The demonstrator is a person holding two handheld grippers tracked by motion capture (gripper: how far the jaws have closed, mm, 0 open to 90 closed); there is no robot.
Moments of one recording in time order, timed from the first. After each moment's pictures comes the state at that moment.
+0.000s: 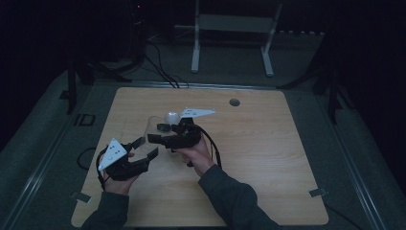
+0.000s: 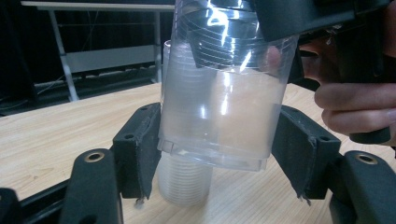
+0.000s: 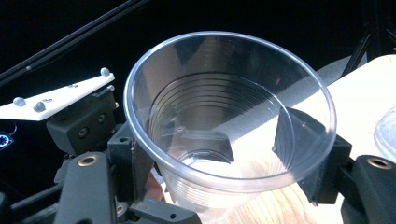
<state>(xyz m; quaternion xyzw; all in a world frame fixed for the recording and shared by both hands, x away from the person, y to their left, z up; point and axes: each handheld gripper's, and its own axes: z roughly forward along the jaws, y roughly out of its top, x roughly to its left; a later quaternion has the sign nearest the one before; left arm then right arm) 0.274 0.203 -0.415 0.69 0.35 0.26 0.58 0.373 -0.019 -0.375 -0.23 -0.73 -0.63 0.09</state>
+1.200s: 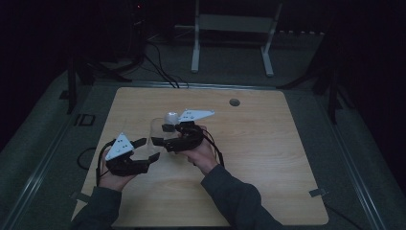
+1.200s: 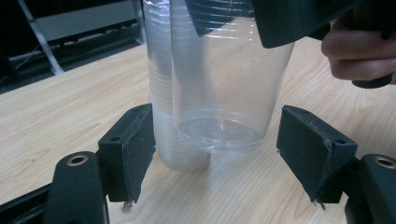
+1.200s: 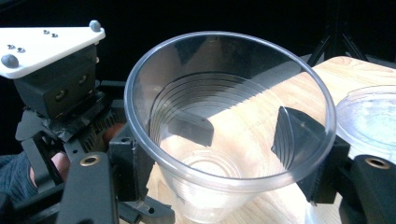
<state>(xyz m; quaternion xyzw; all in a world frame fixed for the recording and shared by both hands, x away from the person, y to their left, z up) 0.288 0.204 -0.405 0.77 0.32 0.22 0.50 0.367 -0.023 -0.371 -0.21 -0.78 -0.59 0.01</state>
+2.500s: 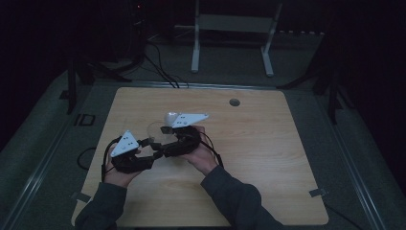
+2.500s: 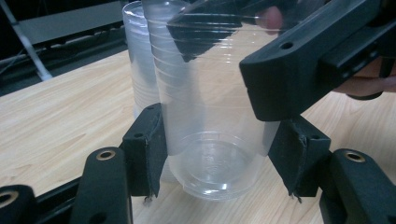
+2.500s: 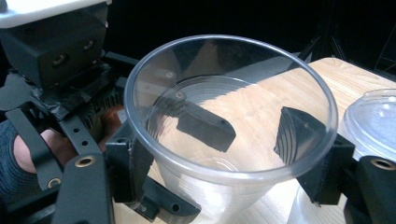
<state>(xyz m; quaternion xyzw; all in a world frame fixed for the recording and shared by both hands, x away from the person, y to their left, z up) 0.297 0.193 -0.404 0.77 0.31 0.21 0.52 0.357 -0.015 -0.371 -0.18 -0.81 -0.56 -0.04</state>
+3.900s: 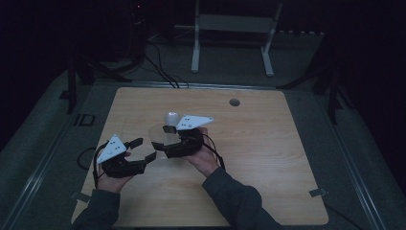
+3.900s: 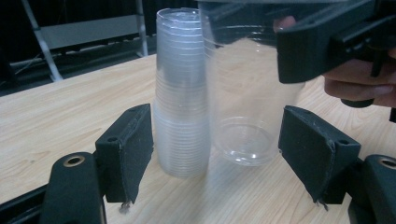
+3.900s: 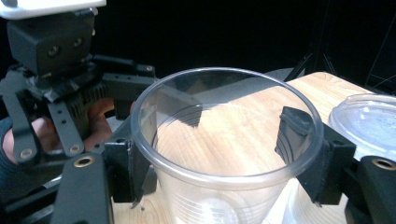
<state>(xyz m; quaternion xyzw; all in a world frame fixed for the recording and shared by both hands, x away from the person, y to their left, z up) 0.283 0.215 -0.408 0.74 0.34 0.22 0.54 0.354 -0.023 -0.375 -0.17 -0.79 -0.58 -0.06</state>
